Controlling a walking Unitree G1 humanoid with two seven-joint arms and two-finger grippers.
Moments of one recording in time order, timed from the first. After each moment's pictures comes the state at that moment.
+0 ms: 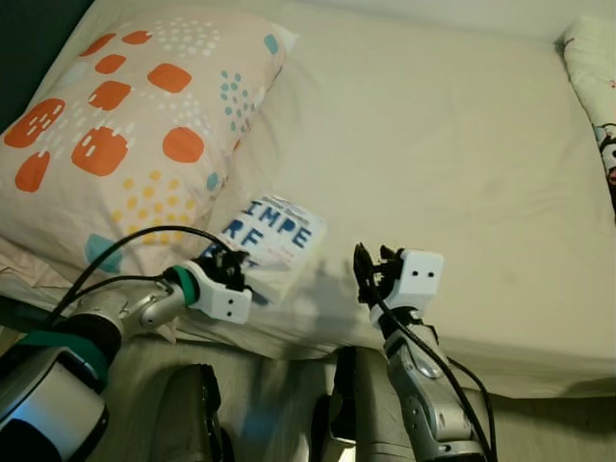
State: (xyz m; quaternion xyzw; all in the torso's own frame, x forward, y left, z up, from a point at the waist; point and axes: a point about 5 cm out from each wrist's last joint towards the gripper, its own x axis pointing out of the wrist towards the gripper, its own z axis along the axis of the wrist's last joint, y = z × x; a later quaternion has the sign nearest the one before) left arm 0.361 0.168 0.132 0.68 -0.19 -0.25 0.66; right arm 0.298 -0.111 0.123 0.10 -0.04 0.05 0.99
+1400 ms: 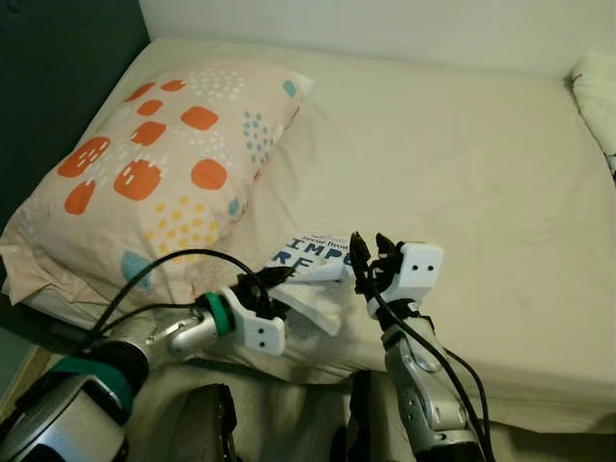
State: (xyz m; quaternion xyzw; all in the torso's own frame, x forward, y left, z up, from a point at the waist) left arm 0.324 0.111 0.100 0.53 -0.25 -0.36 0.72; right arm 0.304 -0.106 0.130 0.10 -0.08 0.08 0.99
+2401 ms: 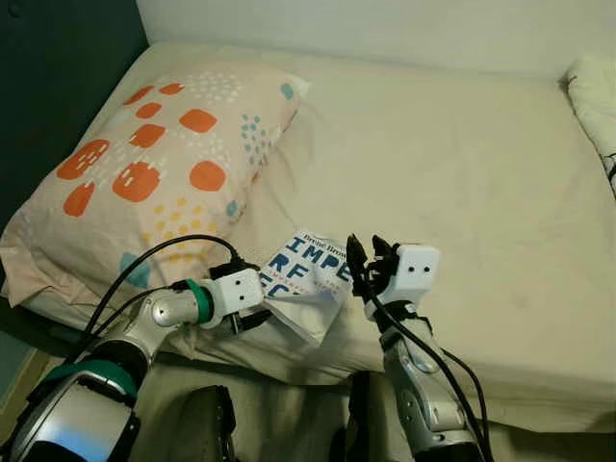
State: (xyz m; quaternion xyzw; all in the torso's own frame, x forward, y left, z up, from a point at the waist) left arm 0.347 0.136 0.095 0.37 0.03 -0.43 0.83; right arm 0.303 -0.103 0.130 0.10 -0.08 0.10 0.99
